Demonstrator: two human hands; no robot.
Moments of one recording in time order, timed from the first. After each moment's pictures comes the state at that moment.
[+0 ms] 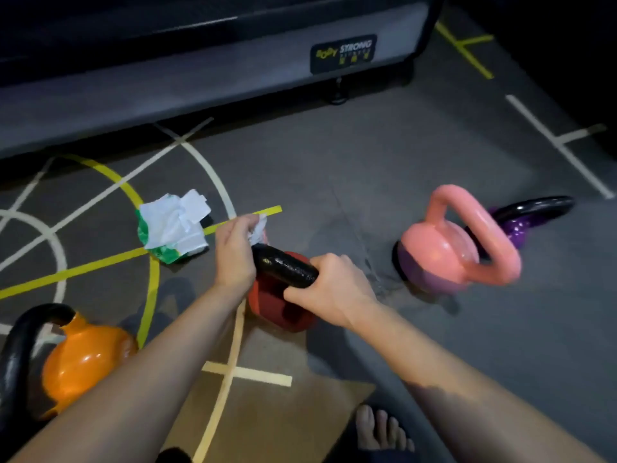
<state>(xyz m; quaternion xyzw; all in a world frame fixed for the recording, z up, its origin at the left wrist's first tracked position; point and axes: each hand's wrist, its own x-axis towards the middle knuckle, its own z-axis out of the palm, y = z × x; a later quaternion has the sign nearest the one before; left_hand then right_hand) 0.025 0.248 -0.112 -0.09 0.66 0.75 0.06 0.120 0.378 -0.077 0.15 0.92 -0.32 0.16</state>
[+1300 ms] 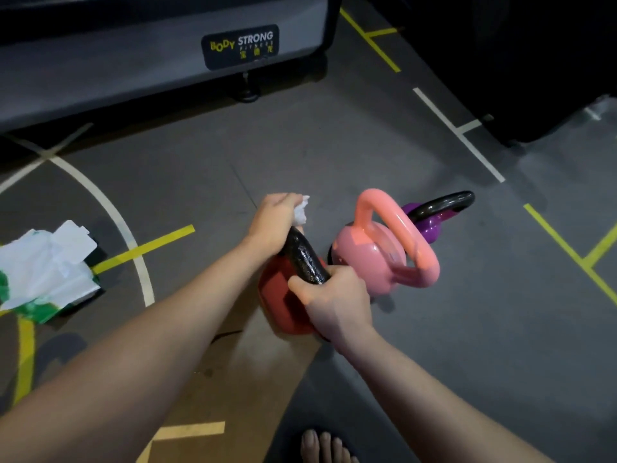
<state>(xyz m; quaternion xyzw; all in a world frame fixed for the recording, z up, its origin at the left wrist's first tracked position) -0.013 0.448 -0.127 0.03 0.68 0.66 0.32 0.138 0.468 -0.086 0.47 0.78 -0.40 0.05</state>
